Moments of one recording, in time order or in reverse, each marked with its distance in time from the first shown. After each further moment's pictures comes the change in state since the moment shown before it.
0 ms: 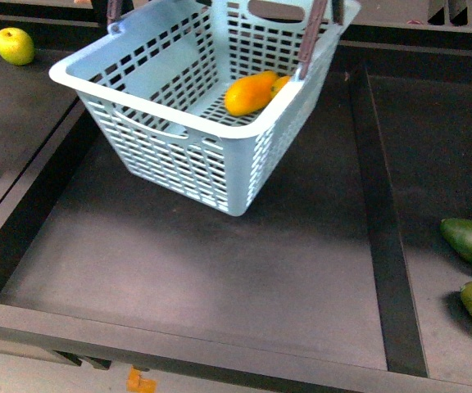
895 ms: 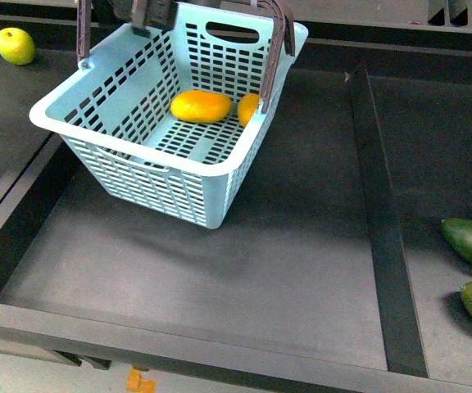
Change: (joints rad) left arm 0.068 -0.297 -0.467 0.015 -0.107 -0.079; right arm 0.000 0.000 0.000 0.000 0.000 0.000
